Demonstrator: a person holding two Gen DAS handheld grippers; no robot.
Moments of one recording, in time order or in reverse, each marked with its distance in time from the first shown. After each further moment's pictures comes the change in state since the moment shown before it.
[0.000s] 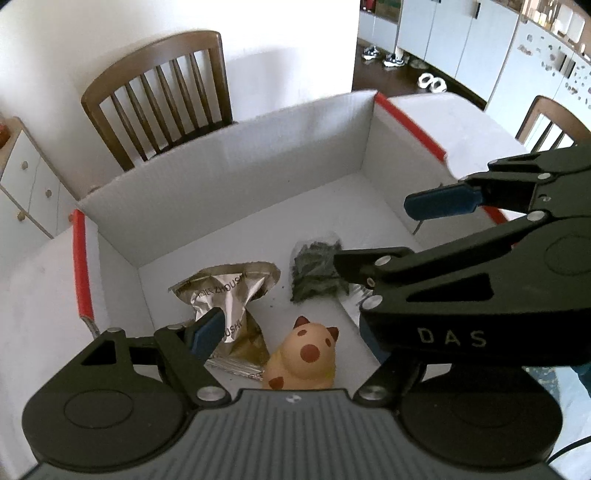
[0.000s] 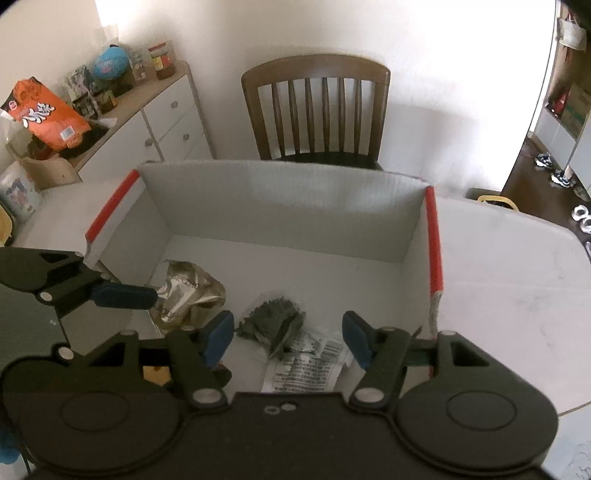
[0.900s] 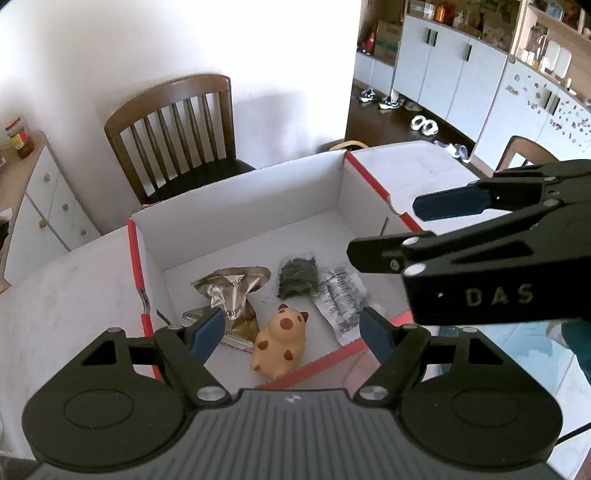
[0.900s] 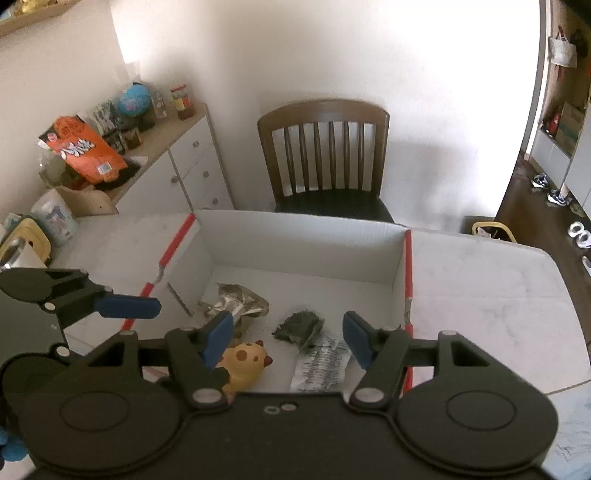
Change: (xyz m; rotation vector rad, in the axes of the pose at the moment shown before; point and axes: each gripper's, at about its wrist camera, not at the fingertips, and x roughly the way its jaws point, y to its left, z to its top) left arm -0.097 -0.006 -0.027 -0.041 -0.133 -0.021; right arm -0.091 0.022 -0.003 0.006 -0.109 0.023
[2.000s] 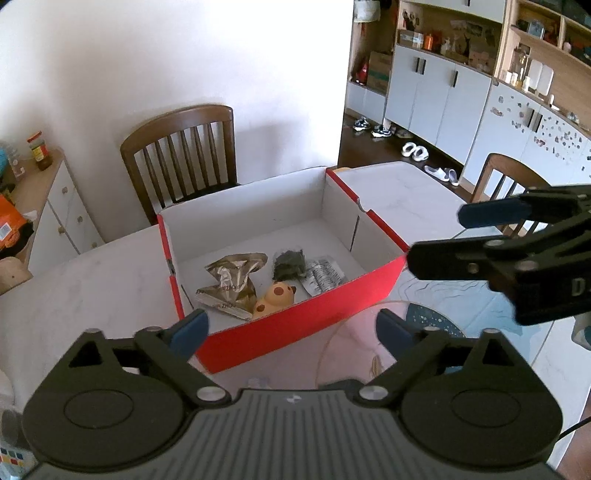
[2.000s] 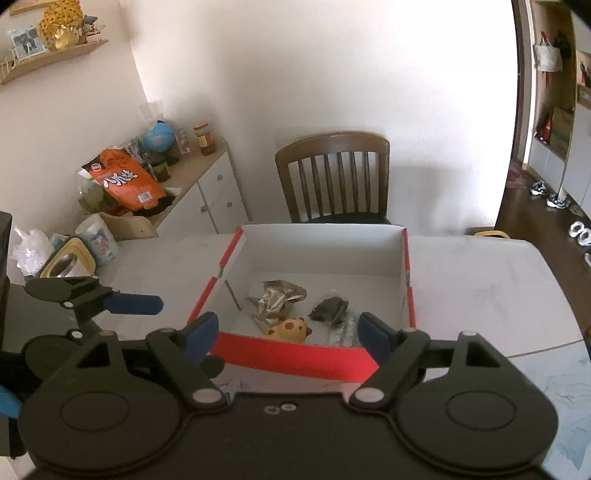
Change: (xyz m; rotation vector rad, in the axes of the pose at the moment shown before) left arm -0.086 -0.009 -0.055 -0.001 -0.111 -0.005; right arm -0.100 0.022 -0.048 0.046 -0.119 0.042
